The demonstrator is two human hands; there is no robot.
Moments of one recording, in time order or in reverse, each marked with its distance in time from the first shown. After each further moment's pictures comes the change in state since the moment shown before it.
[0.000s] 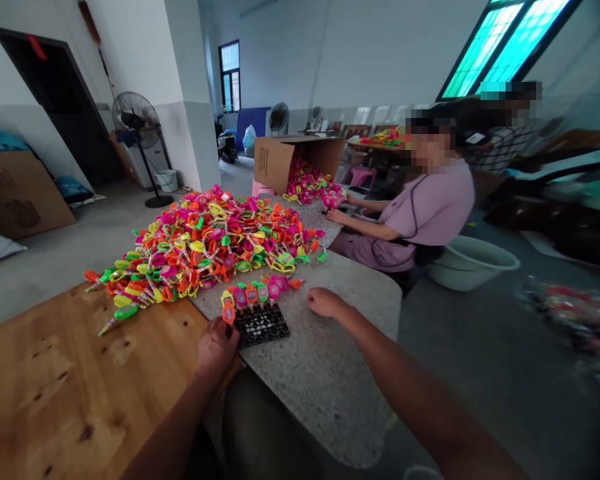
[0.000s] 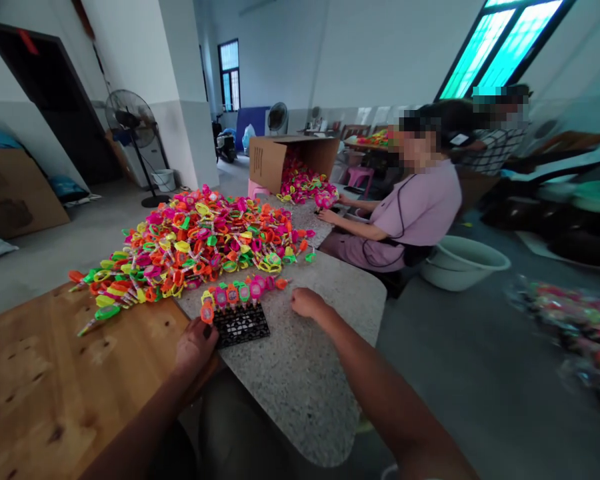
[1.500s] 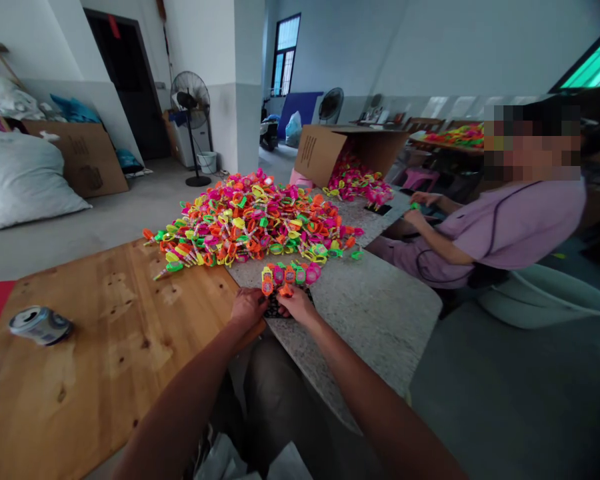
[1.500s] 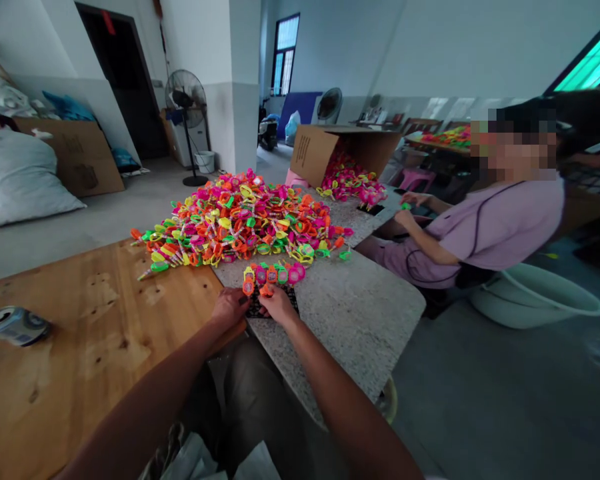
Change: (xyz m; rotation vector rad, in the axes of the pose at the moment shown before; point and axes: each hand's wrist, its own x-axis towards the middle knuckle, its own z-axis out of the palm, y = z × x) left_hand 0.002 -0.005 -0.007 -0.054 -0.175 0.077; right_hand -0.045 -0.182 0.061 1.053 -0.045 -0.060
